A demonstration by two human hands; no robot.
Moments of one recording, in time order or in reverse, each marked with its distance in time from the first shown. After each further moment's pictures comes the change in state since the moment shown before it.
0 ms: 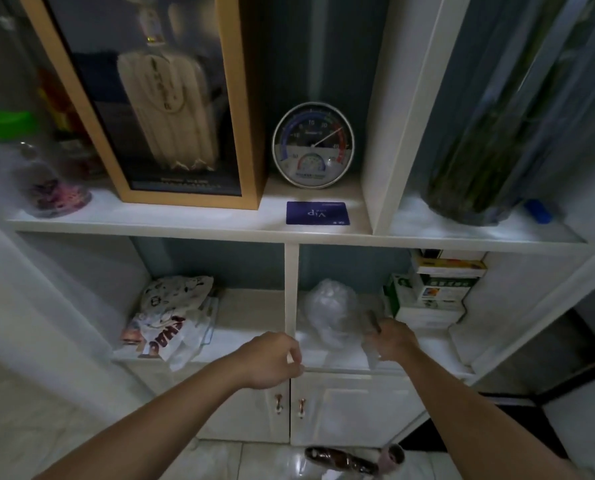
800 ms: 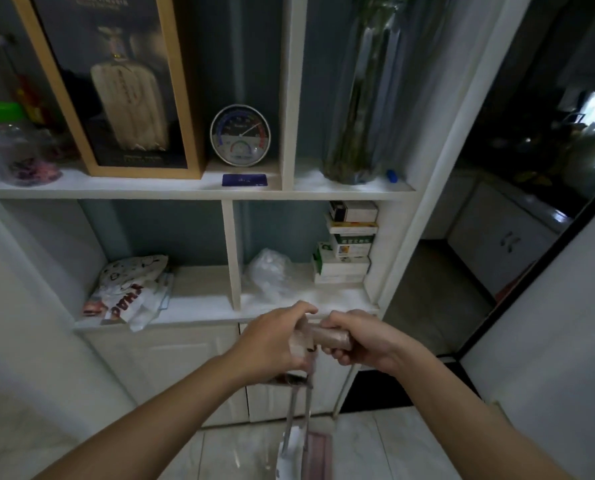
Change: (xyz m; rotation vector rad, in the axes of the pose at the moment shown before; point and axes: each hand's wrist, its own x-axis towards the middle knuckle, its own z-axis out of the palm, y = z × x) left_hand -0.117 0.121 0.083 -0.001 0.310 0.407; right_hand -0.257 0.066 -0.034 1.023 -0.391 -0.122
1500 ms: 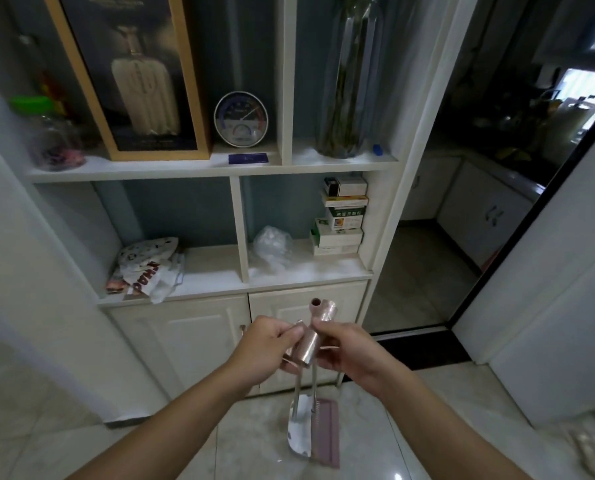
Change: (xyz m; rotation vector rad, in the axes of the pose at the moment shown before) left_hand -0.103 0.029 0.012 -0.747 -0.001 -0.406; right_hand -0.056 0.082 0.073 0.209 0.113 -0.071
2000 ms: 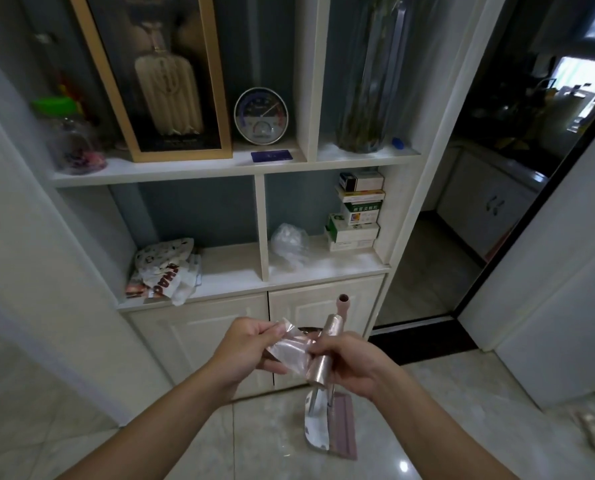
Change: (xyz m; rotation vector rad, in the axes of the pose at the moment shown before) left_hand -0.018 -0.026 -0.086 -0.230 -0.022 -0.083; right_hand 0.023 0.018 0.067 0.258 -0.059 0.151
